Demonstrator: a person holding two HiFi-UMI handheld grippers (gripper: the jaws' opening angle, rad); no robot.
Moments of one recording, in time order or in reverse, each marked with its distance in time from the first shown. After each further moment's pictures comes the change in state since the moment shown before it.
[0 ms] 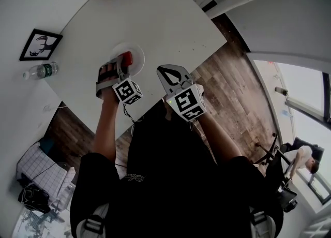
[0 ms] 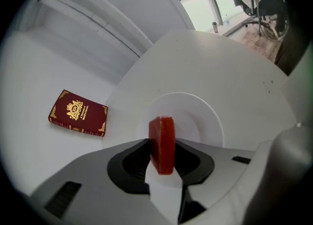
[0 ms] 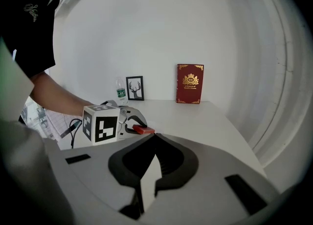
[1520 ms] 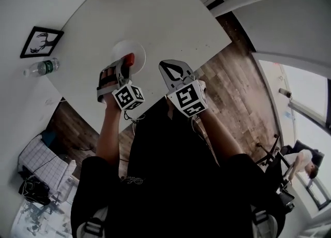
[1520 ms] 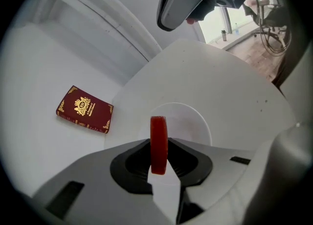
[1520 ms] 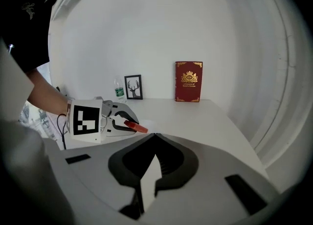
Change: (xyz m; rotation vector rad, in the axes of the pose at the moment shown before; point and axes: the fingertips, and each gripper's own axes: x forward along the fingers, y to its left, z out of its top) left arm -0.026 0.000 0.005 -0.117 -0.021 0.015; right arm 0.012 -0.013 -0.003 0.007 -0.015 0.032
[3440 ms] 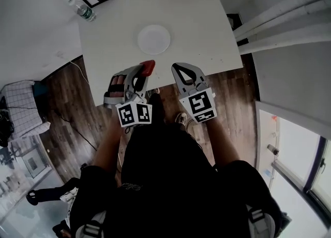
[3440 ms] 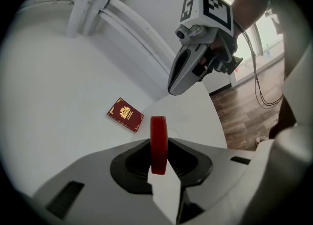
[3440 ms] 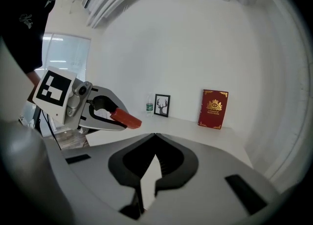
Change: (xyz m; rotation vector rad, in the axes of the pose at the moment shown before) left arm -0.202 -0.021 0.051 -0.303 -0.087 0.280; right arm -0.087 0.061 0.034 -0.245 -0.220 0.230
